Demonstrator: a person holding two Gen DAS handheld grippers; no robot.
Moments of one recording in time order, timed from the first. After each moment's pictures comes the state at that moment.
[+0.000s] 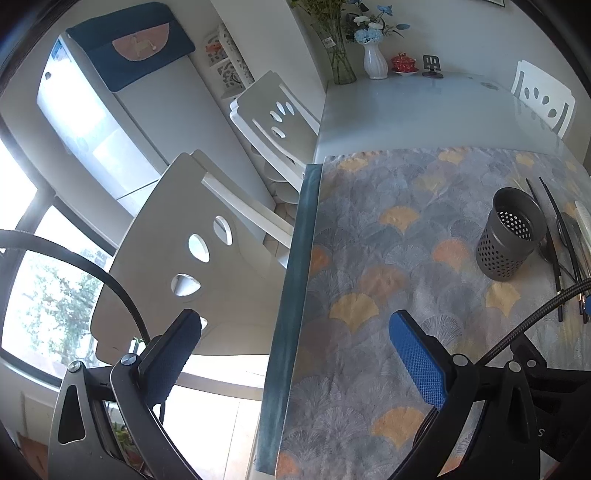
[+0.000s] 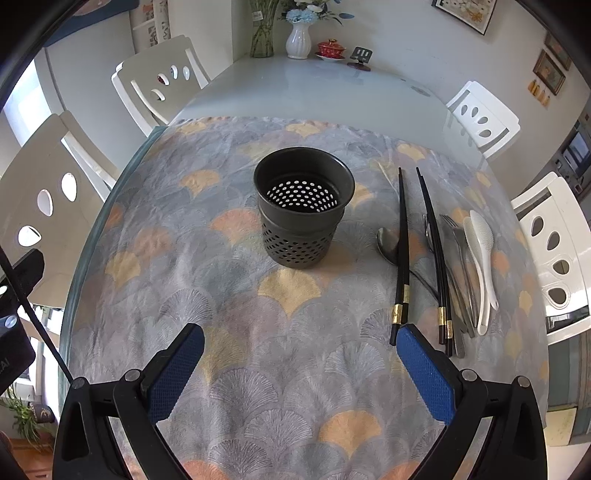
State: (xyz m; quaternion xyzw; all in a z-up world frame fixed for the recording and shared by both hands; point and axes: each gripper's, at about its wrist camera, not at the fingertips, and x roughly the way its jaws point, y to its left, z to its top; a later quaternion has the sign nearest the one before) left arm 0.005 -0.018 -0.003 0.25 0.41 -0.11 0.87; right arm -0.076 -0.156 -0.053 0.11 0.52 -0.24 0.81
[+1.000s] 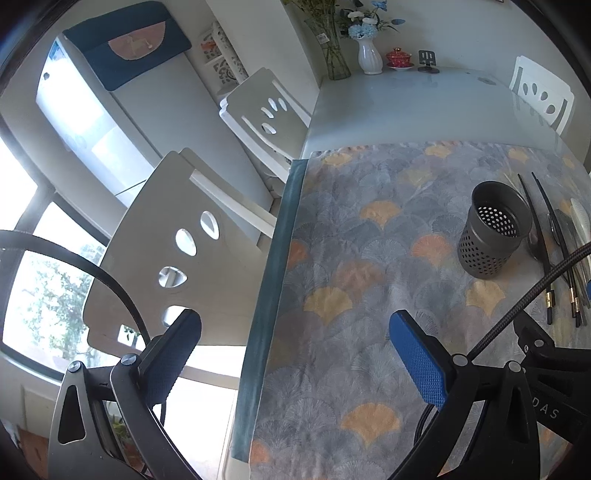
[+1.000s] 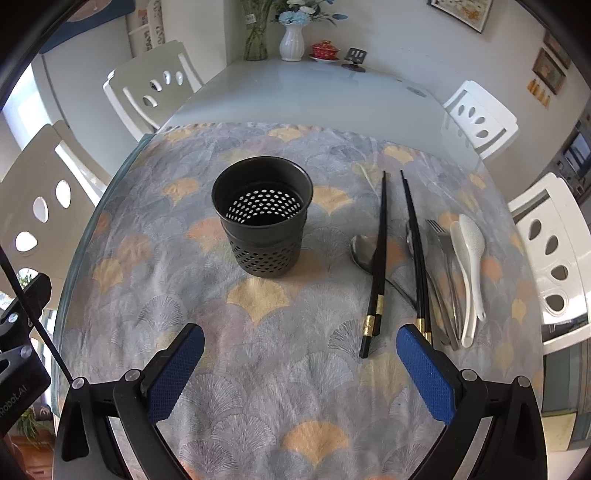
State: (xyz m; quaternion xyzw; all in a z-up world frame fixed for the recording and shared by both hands) left arm -0.012 -0.044 -0.008 0.25 0.42 -0.10 0.87; right arm -0.085 -0.191 -0.050 0.11 0.52 -0.23 0.81
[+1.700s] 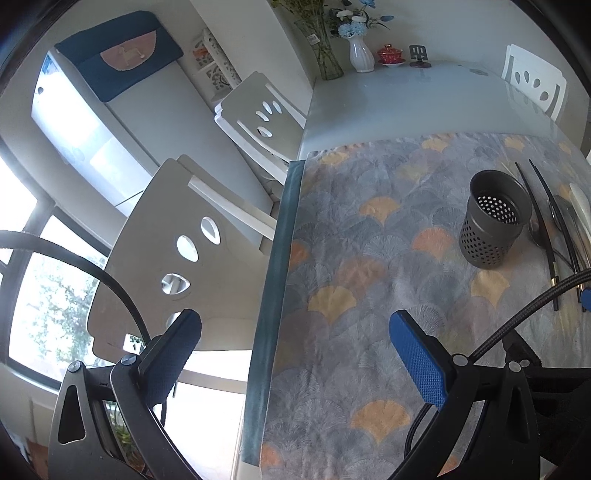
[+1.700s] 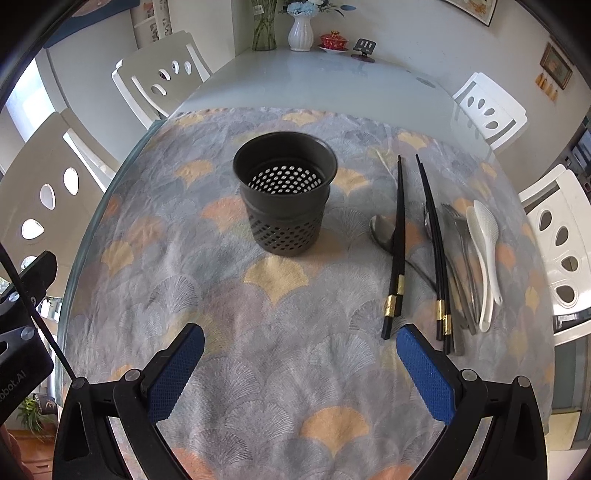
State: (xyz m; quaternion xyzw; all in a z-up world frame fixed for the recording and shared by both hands) left arm -0.014 -0.044 -0.012 0.27 0.41 -0.11 0.86; right arm -0.089 -0.171 -0.064 0.12 0.53 -0.22 0.81
